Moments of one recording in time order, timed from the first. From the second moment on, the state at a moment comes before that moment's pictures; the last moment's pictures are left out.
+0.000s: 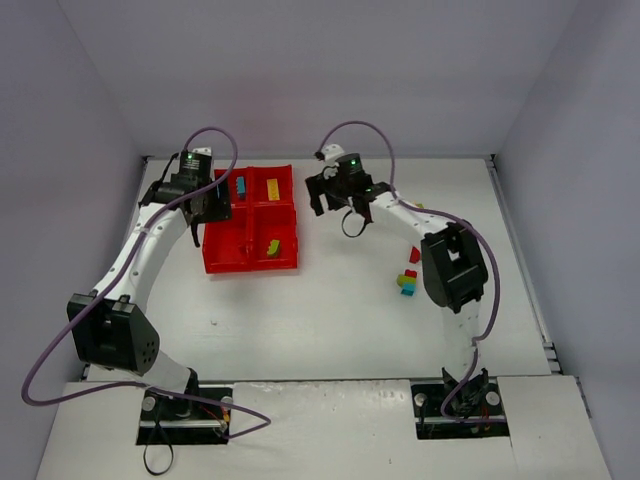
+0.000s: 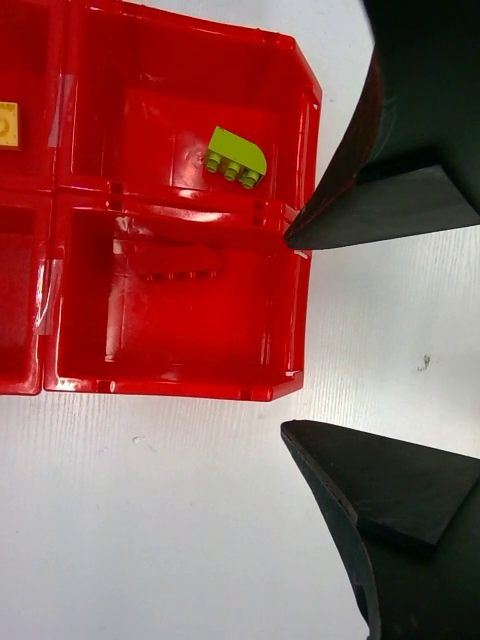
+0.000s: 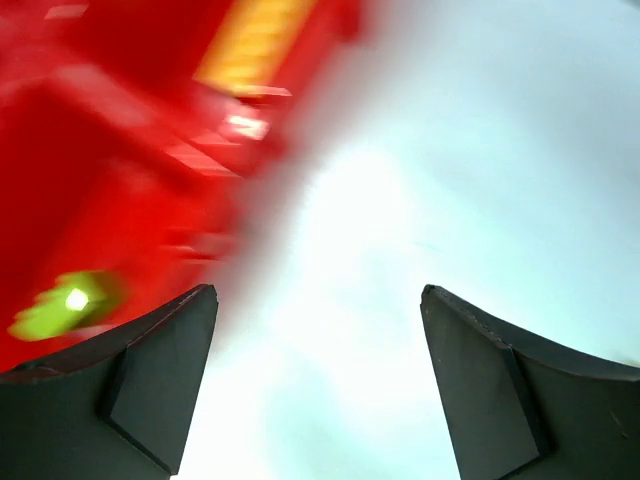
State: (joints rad) left arm -0.19 1.52 1.46 -0.83 -0.19 -0.26; right arm 0.55 2.11 1.65 -0.15 -0.13 -0.01
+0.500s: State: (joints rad) left arm -0.19 1.52 1.46 -0.82 -0.14 -0.26; right arm 0.29 2.09 1.54 -0.16 0.17 0.09
